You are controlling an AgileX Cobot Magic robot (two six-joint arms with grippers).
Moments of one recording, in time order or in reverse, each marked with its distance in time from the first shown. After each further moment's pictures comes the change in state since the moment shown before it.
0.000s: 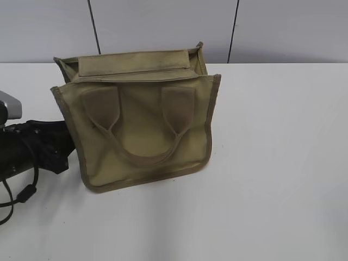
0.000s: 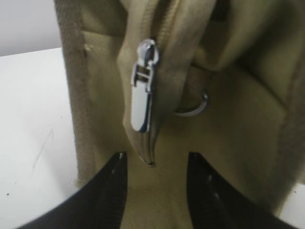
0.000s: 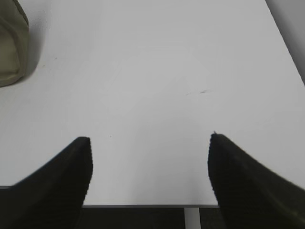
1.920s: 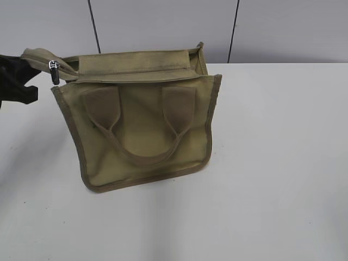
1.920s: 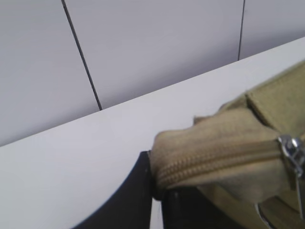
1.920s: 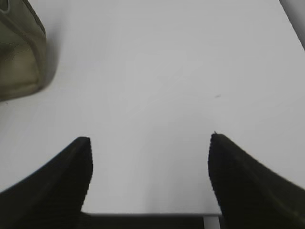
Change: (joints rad) left arm 0.000 -0.405 -0.211 -0.057 0.611 -0.054; right arm 0.042 0.000 -0.009 0.019 -0.016 0.058
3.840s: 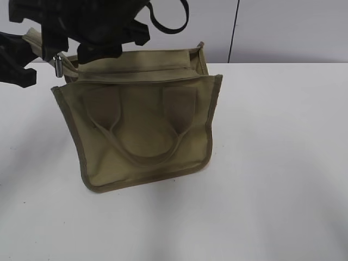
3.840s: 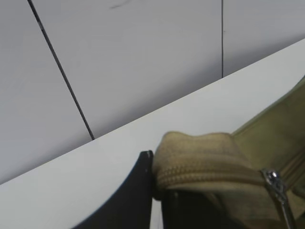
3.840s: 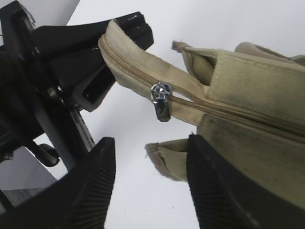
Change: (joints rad) left arm 0.000 -0.047 -0.089 0.244 0.046 -0.182; right arm 0.845 1.944 -1.294 0.145 -0.383 0.351
